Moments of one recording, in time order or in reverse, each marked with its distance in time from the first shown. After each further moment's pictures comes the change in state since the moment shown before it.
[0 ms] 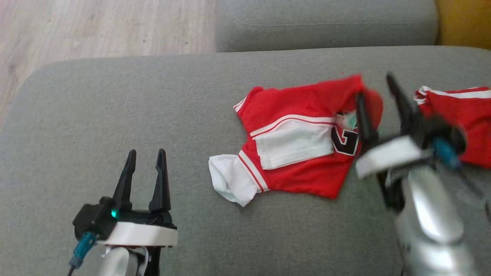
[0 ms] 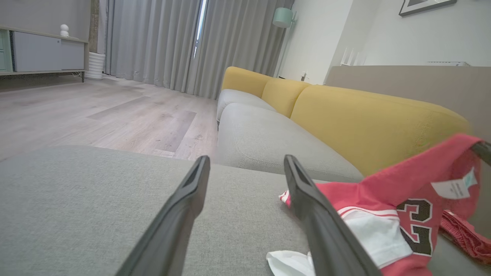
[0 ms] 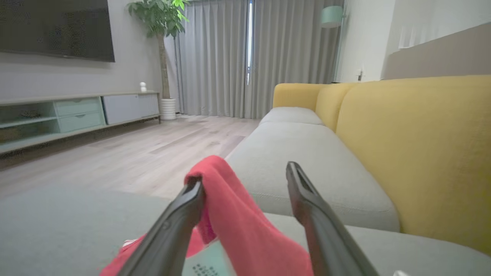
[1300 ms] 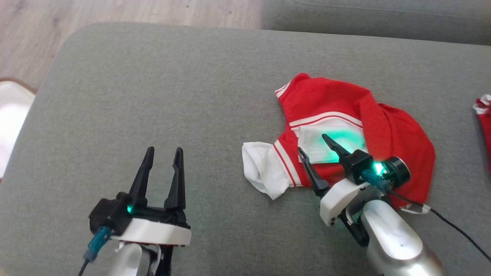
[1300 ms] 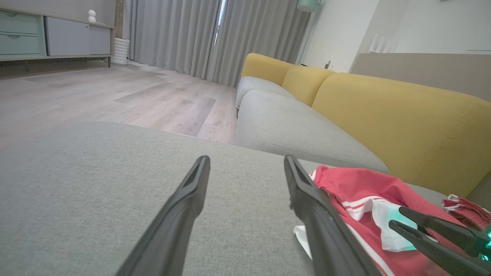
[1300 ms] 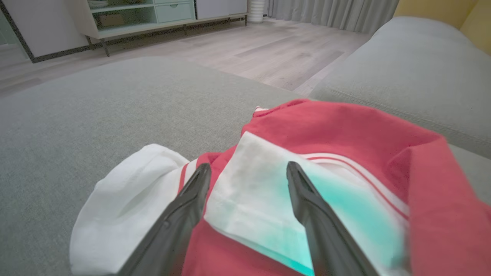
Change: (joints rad) left arm -0.024 -0.001 -0.072 0.013 -0.011 0.000 0.000; right arm 0.045 -0.006 0.274 0.166 -0.035 0.000 0.072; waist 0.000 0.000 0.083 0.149
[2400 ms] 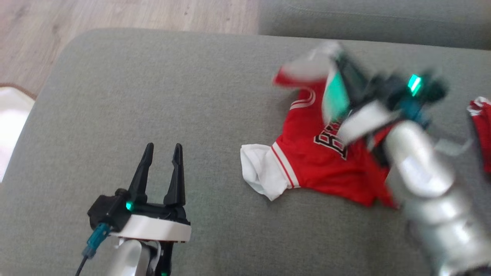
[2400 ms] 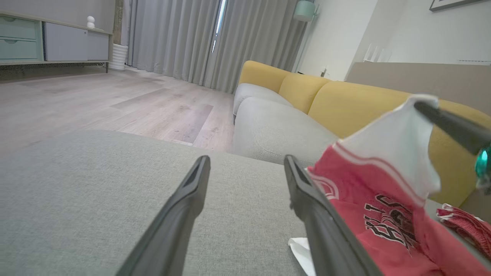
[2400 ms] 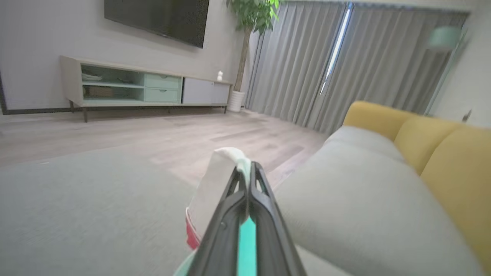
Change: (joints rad) left arm -0.016 0.000 -0.002 0.004 -0.016 0.000 0.000; right arm -0.253 -0.051 -0.048 -0.073 -0.020 0.000 -0.065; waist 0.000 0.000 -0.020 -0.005
